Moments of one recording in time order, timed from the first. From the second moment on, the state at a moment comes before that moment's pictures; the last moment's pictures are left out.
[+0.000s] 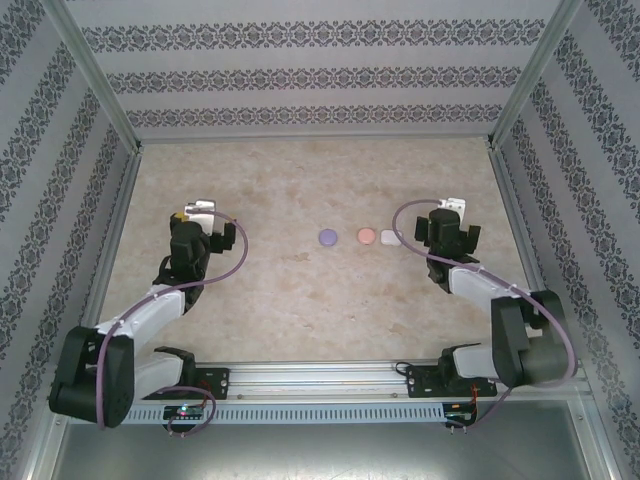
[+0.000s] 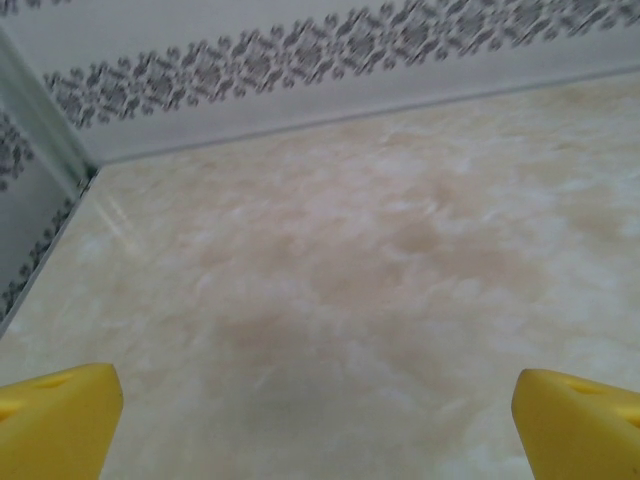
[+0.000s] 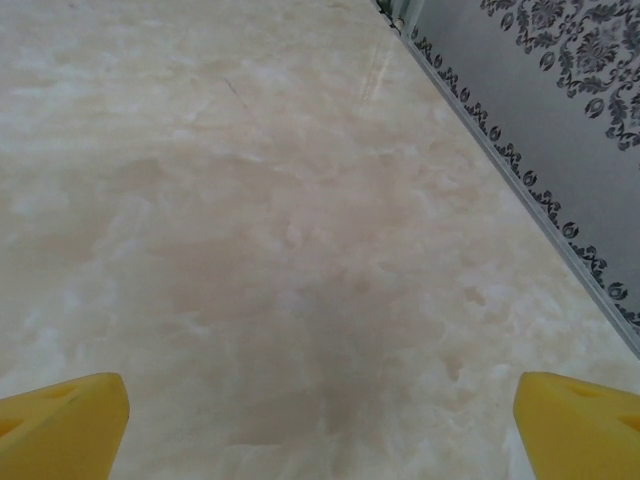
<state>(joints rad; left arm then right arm) -0.15 1.17 0.41 0.42 -0.24 0.10 0.12 1.36 0.51 0.27 0.48 0.12</state>
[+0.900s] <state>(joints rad) 0.03 1.56 0.41 0.74 0.03 0.02 0.02 1.51 0.37 0.77 0.08 0.04</state>
